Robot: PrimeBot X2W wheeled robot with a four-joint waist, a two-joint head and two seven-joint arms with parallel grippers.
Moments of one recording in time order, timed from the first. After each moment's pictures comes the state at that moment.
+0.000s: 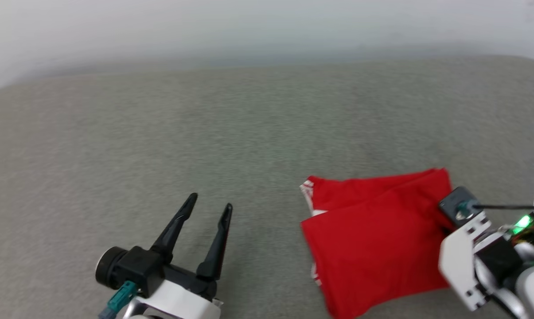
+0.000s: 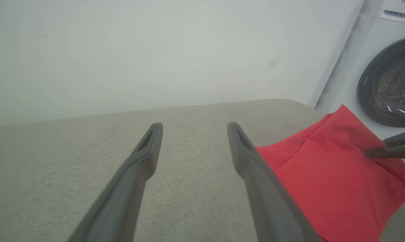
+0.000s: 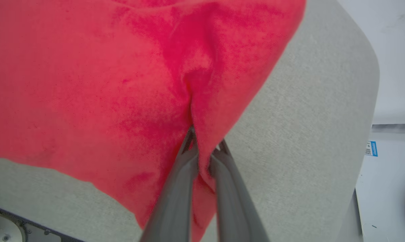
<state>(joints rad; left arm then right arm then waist) -0.03 0.18 -0.26 -0.02 -0.27 -0.13 -0.26 -0.18 -0.49 0.33 -0.12 0.15 0.13 0.81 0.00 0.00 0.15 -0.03</state>
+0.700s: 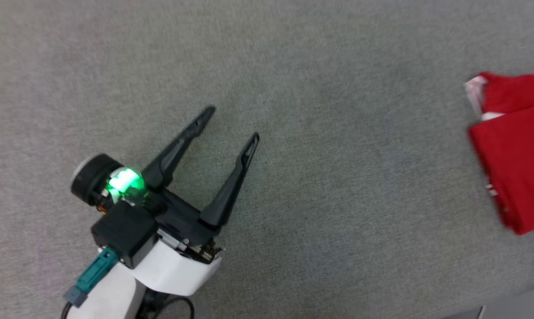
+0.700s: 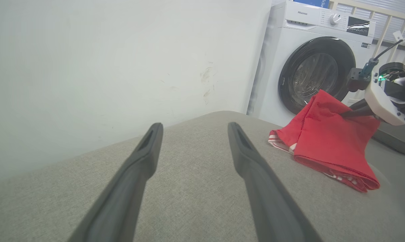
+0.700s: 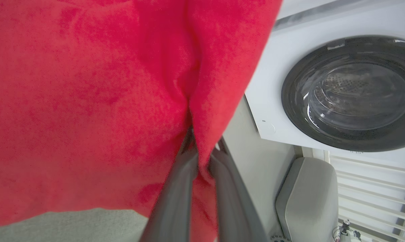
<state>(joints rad) -0.28 0.33 -0.38 -0.28 -0.25 -0.13 -0.23 -0.40 -0.79 0.04 0.22 0.05 0.13 0.47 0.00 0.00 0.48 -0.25</state>
